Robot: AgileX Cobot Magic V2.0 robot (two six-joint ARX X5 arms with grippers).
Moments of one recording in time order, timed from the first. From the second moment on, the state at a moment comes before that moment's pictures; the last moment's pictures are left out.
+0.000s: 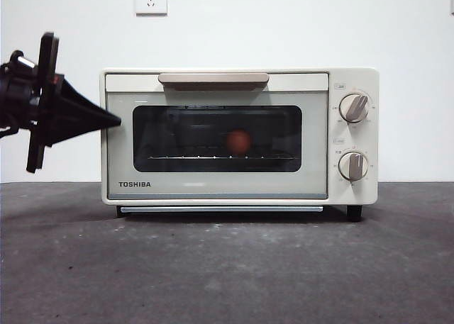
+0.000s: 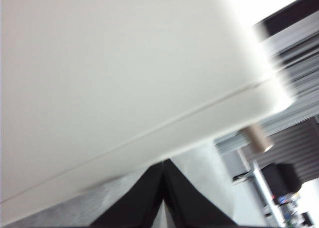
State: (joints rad) left arm -0.01 1.68 0.70 0.78 1.05 -0.77; right arm 0.74 0.63 1.04 -0.67 0.05 0.32
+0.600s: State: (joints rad) left arm -0.06 1.43 0.70 0.65 1.00 -0.81; right arm 0.74 0.64 1.04 -0.73 0.05 0.32
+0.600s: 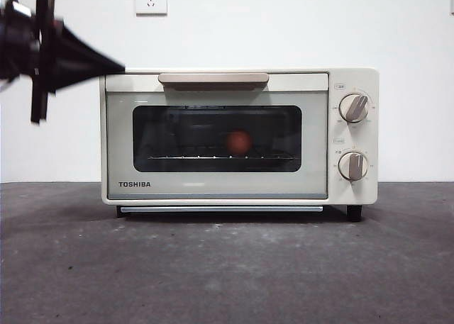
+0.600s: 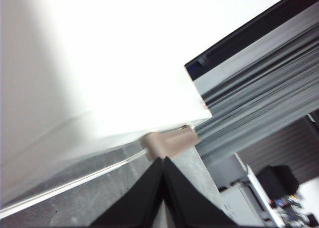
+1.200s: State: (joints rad) left arm -0.19 0.88 0.70 -0.16 0.53 -0.41; right arm 0.74 0.73 1.04 -0.80 0.05 0.31
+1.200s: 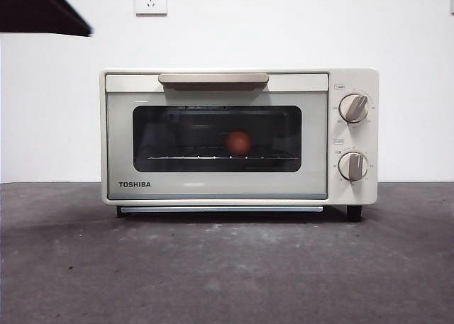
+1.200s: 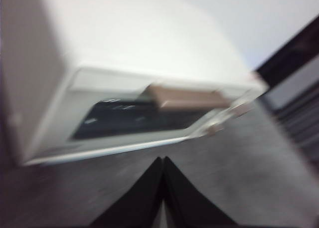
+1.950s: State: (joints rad) left arm -0.25 0.58 0.70 -0.50 0.25 -0.24; right arm 0.74 0.90 1.04 -0.83 0.05 0.28
